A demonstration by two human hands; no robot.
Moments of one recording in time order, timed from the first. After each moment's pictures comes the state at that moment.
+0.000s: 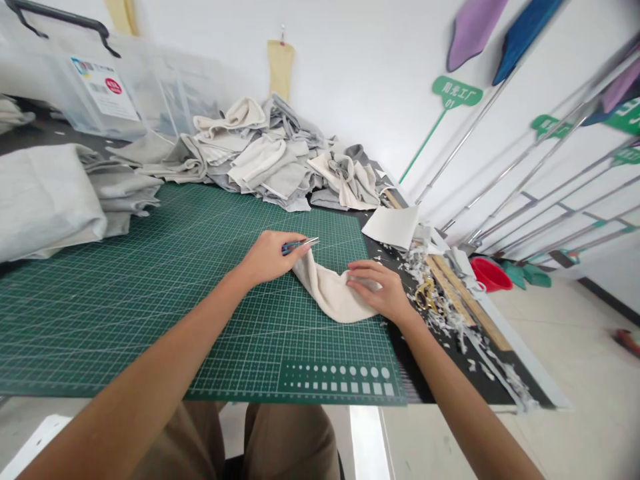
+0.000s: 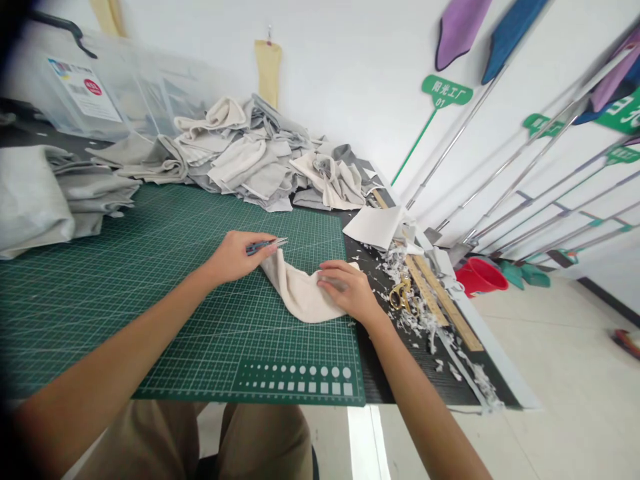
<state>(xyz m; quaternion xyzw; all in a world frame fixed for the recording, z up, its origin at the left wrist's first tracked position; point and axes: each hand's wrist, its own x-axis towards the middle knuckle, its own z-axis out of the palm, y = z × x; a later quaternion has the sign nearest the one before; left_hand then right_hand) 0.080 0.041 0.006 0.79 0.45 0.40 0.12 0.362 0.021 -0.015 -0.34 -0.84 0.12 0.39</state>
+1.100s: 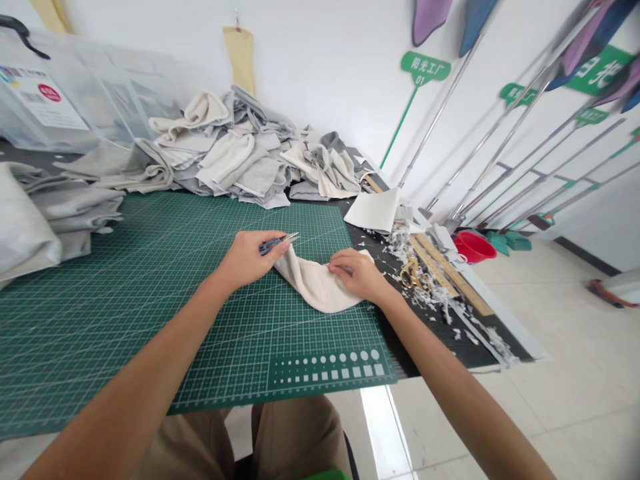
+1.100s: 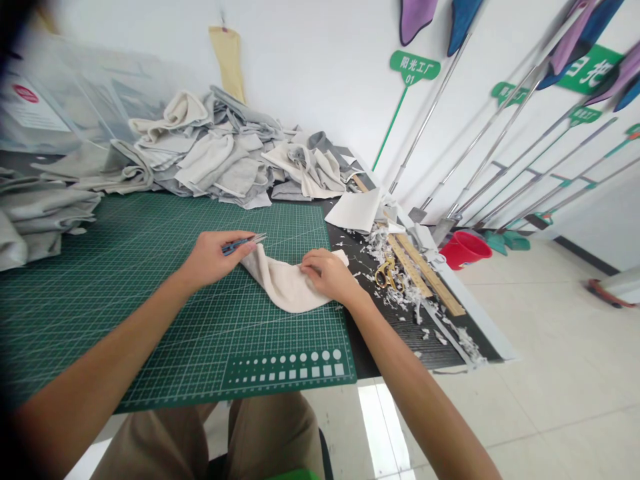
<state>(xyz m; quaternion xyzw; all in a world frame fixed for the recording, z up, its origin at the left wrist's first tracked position) 0.086 0.040 0.005 0.79 0.46 0.39 0.11 0.356 0.026 -0.013 -0.37 -0.87 0.12 0.31</state>
